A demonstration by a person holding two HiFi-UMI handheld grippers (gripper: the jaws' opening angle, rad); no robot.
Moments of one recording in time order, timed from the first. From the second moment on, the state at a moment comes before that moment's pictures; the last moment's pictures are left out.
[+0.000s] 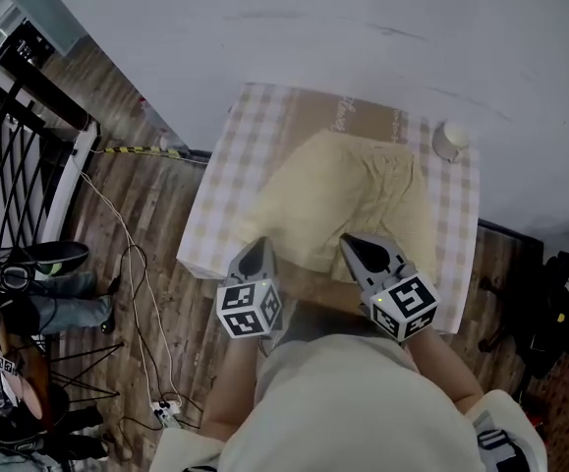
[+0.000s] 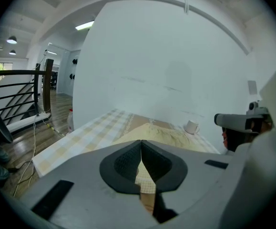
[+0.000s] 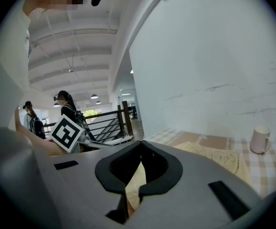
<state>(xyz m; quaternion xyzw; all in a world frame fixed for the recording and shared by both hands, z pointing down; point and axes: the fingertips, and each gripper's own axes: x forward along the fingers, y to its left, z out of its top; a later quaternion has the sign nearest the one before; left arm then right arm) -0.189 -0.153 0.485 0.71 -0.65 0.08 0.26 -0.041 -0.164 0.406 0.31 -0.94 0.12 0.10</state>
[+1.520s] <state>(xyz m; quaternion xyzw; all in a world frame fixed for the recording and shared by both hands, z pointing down) -0.293 -0.175 0.619 0.68 -0.59 0.23 0.38 -0.123 -0.177 0.453 0.35 -0.91 0.15 0.16</state>
